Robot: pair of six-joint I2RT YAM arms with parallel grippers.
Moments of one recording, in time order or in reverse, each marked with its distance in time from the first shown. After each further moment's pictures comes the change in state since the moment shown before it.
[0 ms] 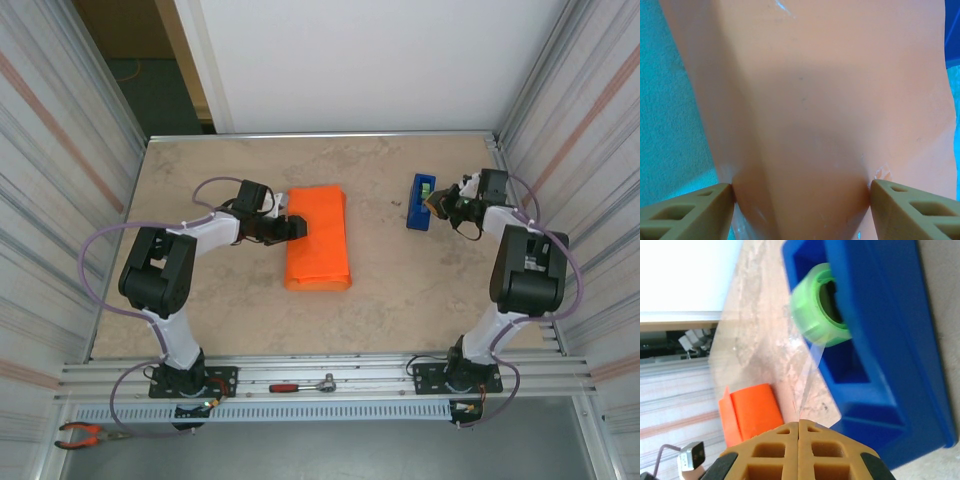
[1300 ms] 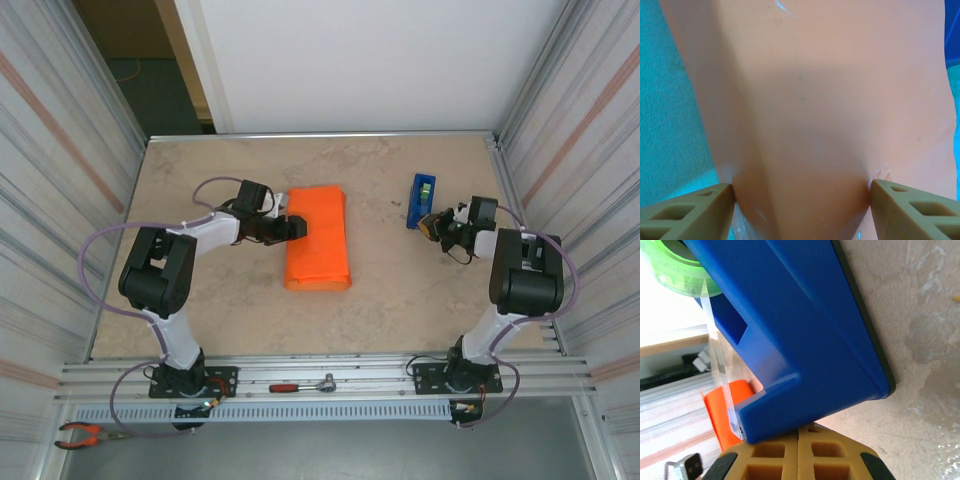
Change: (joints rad) left arm 0.000 0.000 0.000 0.000 0.000 0.002; right arm 0.018 0.030 -0.262 0.302 0.016 0.234
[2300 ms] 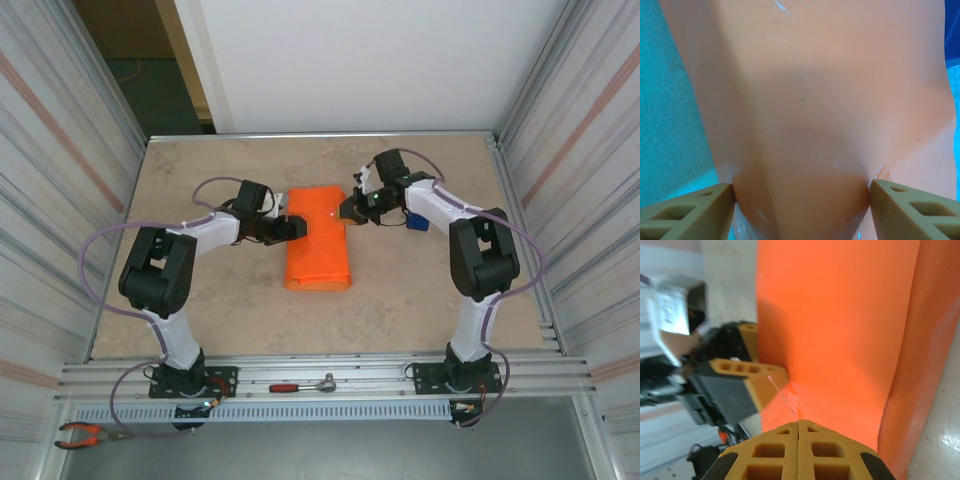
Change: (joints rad) left arm 0.000 0.000 0.000 0.000 0.000 0.000; right arm 0.541 0.176 0.665 -0.761 -0.051 -0.467
